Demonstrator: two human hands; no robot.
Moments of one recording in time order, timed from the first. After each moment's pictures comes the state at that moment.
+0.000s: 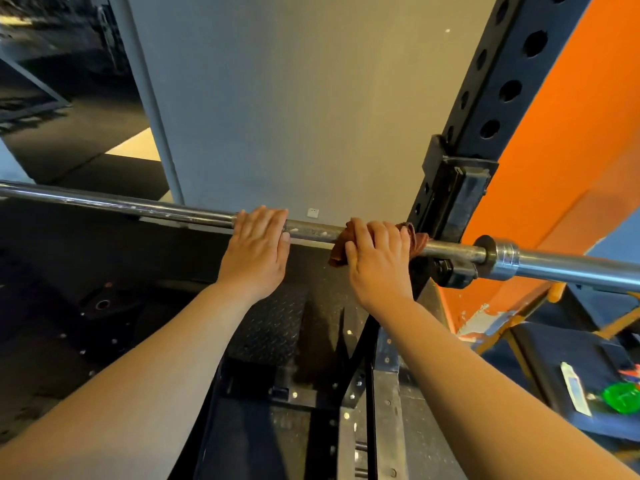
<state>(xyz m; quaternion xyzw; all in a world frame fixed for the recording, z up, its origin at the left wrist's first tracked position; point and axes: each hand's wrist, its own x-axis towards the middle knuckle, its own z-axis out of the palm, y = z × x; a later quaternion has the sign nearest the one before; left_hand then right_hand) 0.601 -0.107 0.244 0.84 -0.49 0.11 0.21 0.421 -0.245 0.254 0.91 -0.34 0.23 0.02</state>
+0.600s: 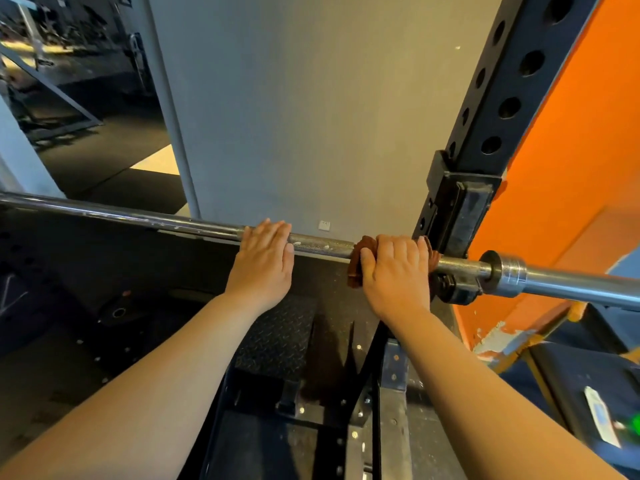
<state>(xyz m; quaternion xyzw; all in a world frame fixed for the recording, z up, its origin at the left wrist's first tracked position) 0.589 -0.111 0.254 0.86 -0.45 0.05 0.22 0.410 -0.260 0.262 0.90 -0.38 0.23 0.03</state>
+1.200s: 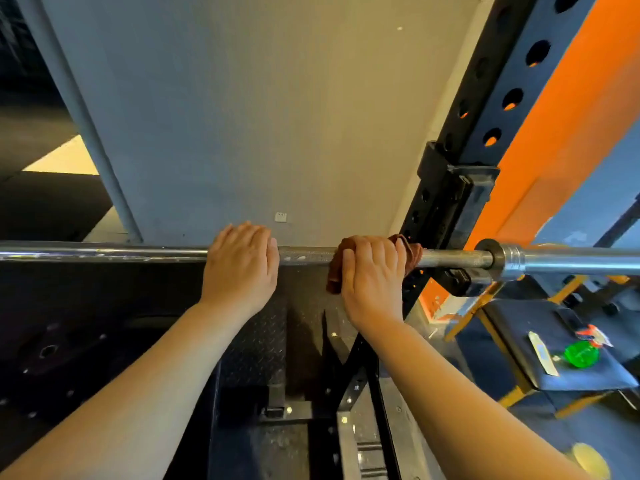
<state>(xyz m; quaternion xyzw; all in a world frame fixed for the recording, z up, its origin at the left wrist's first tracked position) 0.652 -0.115 0.260 0.82 -0.52 0.13 0.20 0.468 -0.222 0.246 0.84 -0.42 0.34 -0.02</state>
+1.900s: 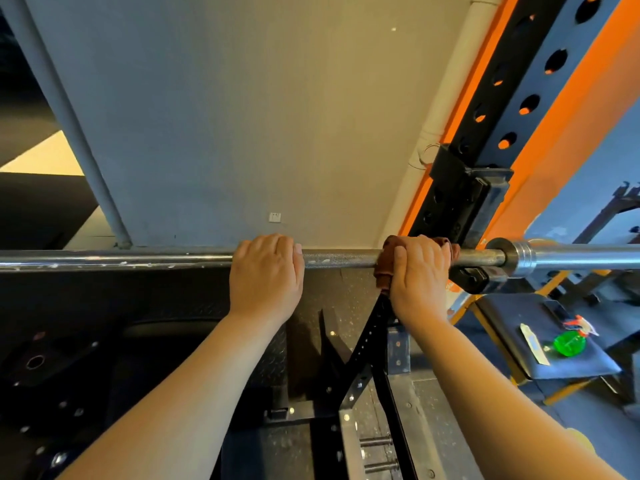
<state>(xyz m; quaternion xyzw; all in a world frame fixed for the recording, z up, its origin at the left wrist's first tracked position) 0.656 -0.112 0.253 0.80 -0.52 0.21 0.21 0.450 -0.233 0.254 0.80 -0.48 0.35 -0.06</state>
